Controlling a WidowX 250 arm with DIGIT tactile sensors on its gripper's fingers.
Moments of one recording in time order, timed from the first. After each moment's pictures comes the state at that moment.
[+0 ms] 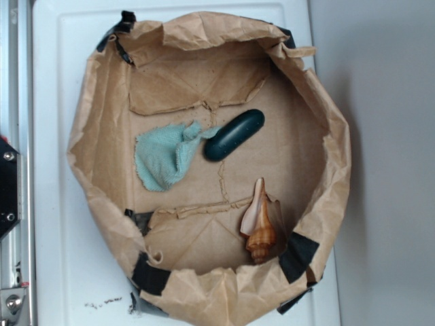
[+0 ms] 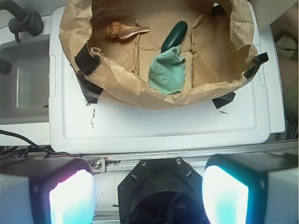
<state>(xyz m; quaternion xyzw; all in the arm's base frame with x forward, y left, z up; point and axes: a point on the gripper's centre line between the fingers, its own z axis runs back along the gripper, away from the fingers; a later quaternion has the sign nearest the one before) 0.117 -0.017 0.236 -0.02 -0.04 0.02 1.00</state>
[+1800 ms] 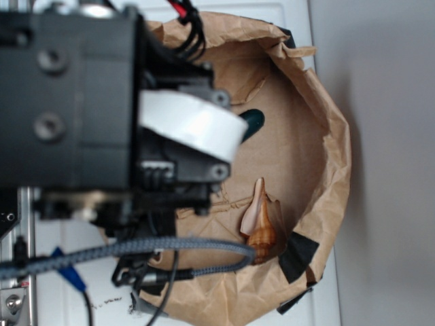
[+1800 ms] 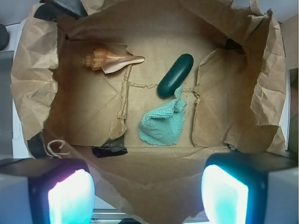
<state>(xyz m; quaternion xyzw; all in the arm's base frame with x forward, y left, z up) 0.218 -0.011 0.189 0.02 0.00 -0.02 1.00</state>
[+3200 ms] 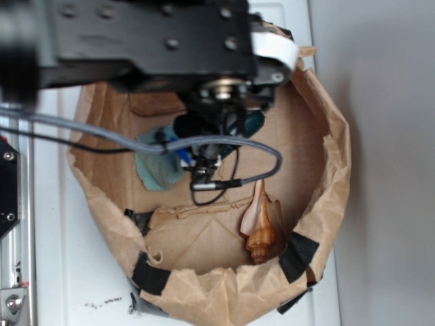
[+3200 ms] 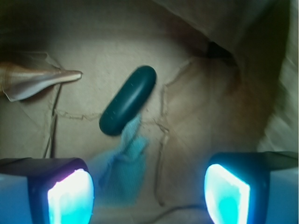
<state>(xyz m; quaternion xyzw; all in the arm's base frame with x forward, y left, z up) 0.263 0.047 0.107 0.05 -0.01 -0.01 1.00</state>
